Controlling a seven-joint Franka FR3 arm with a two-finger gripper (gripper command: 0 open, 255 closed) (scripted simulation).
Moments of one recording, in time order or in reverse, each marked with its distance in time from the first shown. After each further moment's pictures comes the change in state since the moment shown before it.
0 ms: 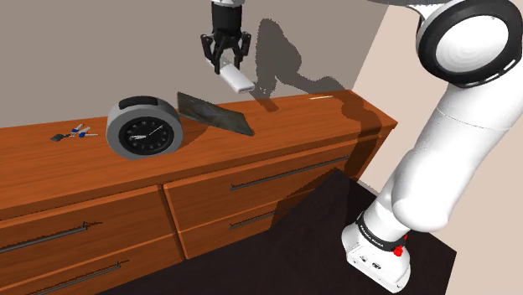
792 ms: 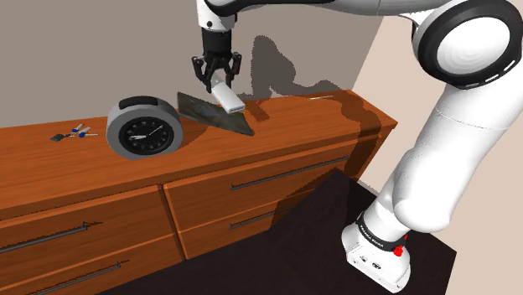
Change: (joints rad) arm 0.029 0.012 0.022 -0.118 -0.004 0.127 0.057
